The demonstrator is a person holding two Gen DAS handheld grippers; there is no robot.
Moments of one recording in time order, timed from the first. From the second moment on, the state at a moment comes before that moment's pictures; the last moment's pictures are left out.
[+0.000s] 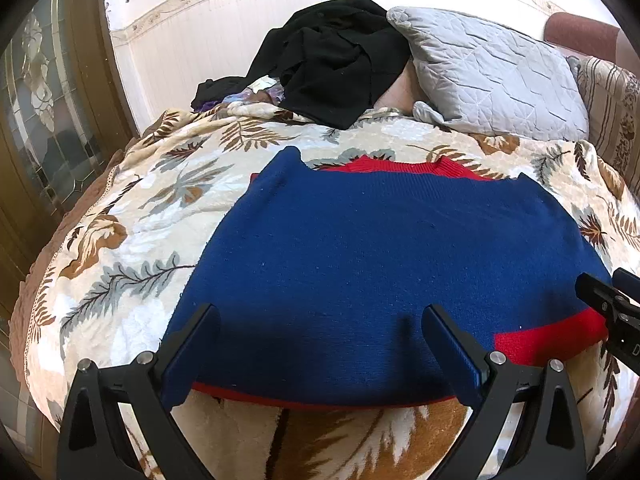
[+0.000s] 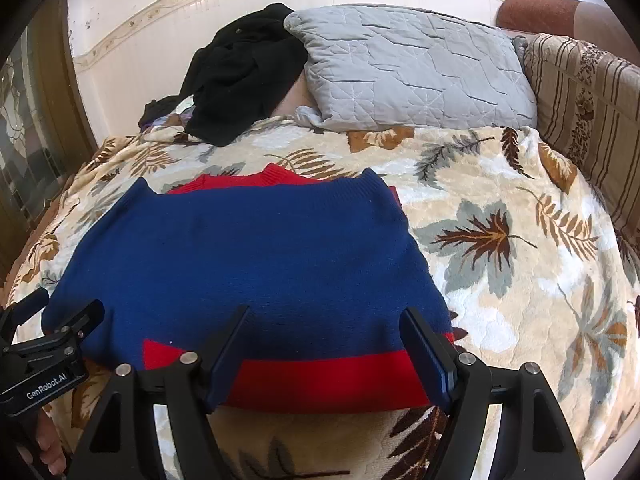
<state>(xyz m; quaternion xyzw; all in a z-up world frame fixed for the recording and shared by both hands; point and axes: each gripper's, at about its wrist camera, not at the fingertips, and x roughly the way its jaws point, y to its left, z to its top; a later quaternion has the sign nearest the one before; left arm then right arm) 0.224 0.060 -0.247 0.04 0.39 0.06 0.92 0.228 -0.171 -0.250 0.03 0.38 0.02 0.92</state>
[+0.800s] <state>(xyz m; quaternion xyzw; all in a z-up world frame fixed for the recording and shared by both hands) 0.221 0.061 -0.240 0.03 0.38 0.06 0.92 0.226 -0.170 -0.246 0.03 0.38 0.02 0.92</state>
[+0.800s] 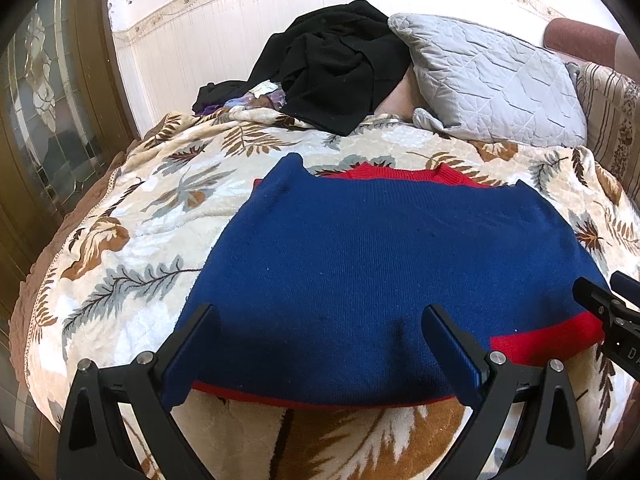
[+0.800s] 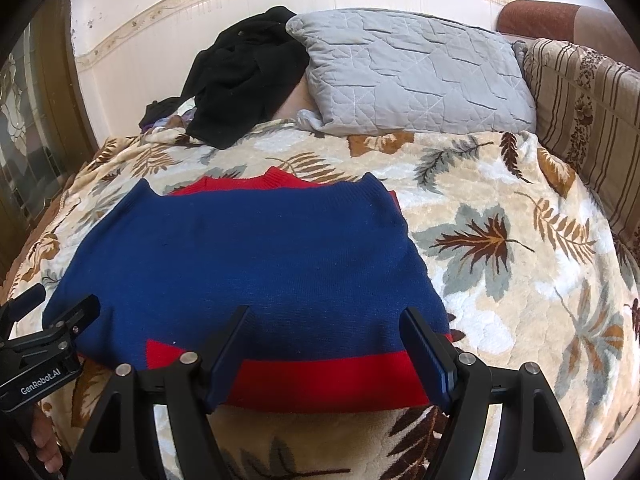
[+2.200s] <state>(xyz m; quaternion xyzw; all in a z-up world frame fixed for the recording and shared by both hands) 0.231 0.134 -0.273 -0.34 0.41 -0.03 0.85 0.257 -0.259 -0.324 0.54 0.38 0.15 0.74</state>
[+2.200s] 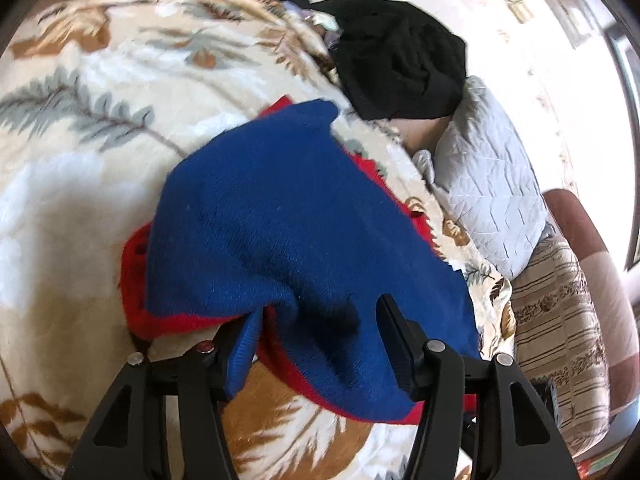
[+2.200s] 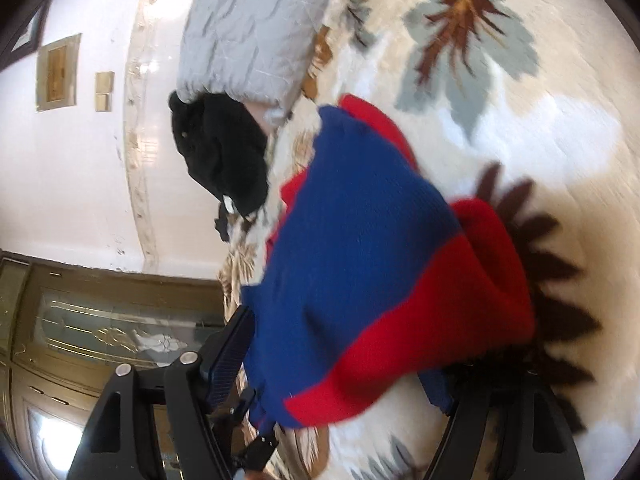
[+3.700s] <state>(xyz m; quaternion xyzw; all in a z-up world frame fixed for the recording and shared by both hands) 0.204 0.189 -0.297 -0.47 0.40 -0.01 0.79 0.187 -0.236 -0.288 0.39 0.48 0.16 0.77</state>
